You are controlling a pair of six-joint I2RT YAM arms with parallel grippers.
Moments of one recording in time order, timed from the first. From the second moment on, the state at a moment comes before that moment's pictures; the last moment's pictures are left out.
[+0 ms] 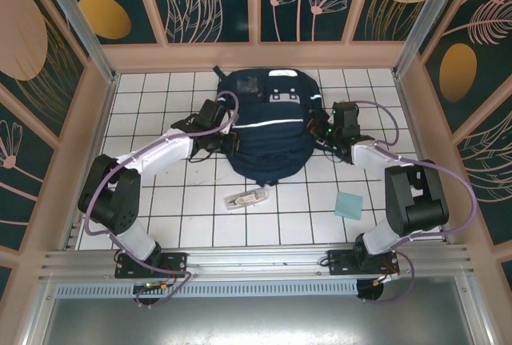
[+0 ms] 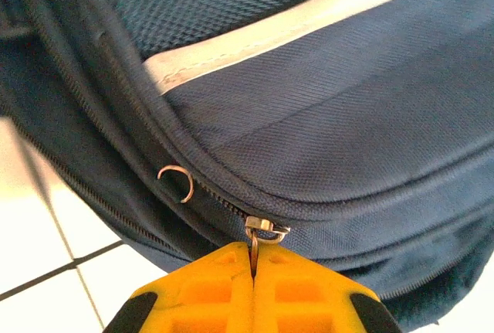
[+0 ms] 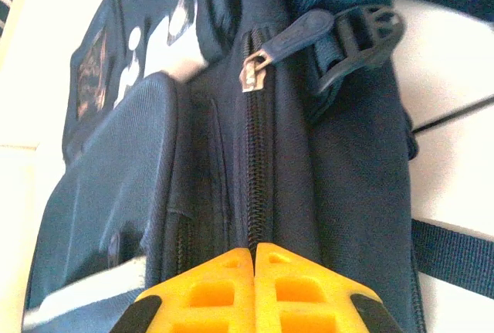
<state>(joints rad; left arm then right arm) -0.55 1.66 1.15 -0.46 0.19 -0.31 0.21 1.56 0.85 0.07 -0.24 0.81</state>
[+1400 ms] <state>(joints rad) -0.65 1.79 1.21 -0.27 0.19 -0.44 0.36 1.52 0.81 0.10 -0.29 0.94</state>
